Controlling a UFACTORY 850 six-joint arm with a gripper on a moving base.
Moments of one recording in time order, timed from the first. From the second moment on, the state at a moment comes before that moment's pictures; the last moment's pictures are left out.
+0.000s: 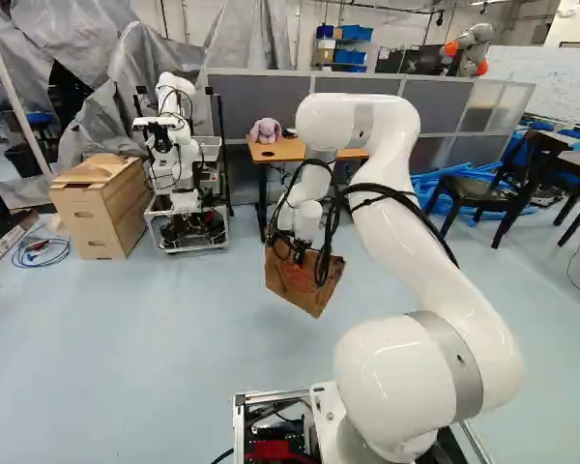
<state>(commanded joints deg) 2.8 -52.5 -63.3 9.5 5.9 -65.8</state>
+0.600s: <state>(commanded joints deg) 2.8 -46.2 -59.4 9.5 5.9 -65.8</state>
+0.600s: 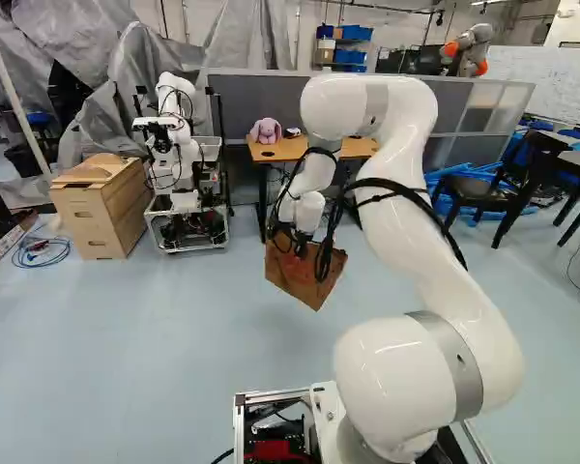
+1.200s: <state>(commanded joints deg) 2.8 -39.9 -55.8 9.5 5.9 -65.8</state>
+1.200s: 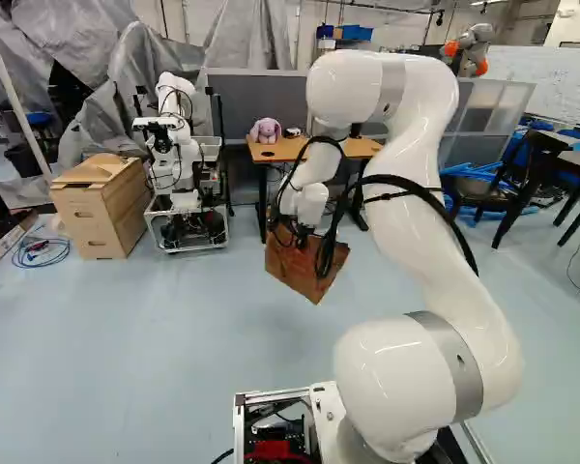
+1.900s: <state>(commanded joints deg) 2.8 -32.7 -52.2 9.5 1.7 -65.8</state>
